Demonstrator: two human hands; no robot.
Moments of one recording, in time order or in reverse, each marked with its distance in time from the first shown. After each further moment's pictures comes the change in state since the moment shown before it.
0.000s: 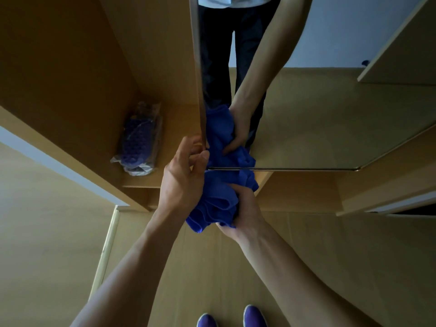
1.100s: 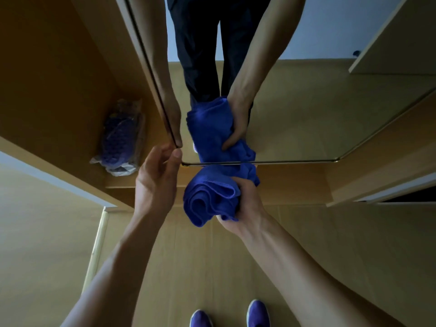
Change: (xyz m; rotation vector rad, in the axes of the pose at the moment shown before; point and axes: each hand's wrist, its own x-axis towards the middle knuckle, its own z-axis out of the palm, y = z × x) left_hand -0.006 -0.020 0.020 -0.142 0.118 -0.183; right_hand -0.016 -0.039 -0.016 0.034 0.129 -0.037
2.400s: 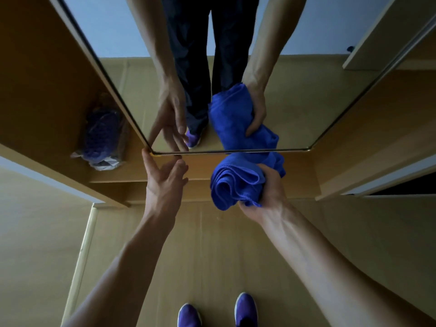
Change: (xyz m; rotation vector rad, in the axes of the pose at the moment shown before) left_hand -0.047 0.020 0.064 -0.349 -0.005 -0.296; right_hand -0.028 -0.066 -0.057 0.032 0.165 -0.072
